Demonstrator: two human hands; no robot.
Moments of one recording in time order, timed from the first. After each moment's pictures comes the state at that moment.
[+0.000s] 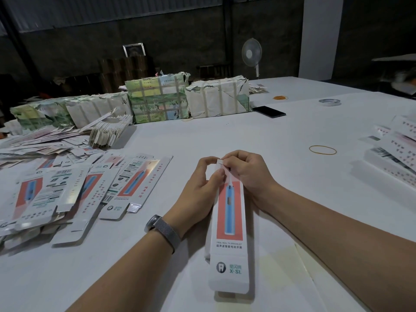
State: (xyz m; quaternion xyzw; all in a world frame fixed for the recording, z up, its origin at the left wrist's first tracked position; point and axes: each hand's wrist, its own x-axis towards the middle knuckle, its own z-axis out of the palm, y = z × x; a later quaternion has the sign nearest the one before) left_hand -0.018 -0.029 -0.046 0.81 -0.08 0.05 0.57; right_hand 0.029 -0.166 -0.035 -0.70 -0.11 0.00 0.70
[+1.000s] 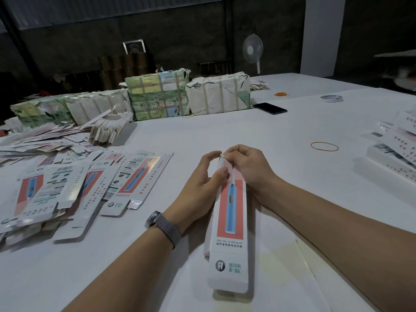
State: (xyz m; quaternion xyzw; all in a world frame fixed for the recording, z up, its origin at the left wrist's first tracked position) left_hand -0.016 -0.026 -0.048 0.81 -0.09 0.04 0.58; right_hand 0.032 -0.164 -0.031 -0.70 -0.10 0.00 0.71
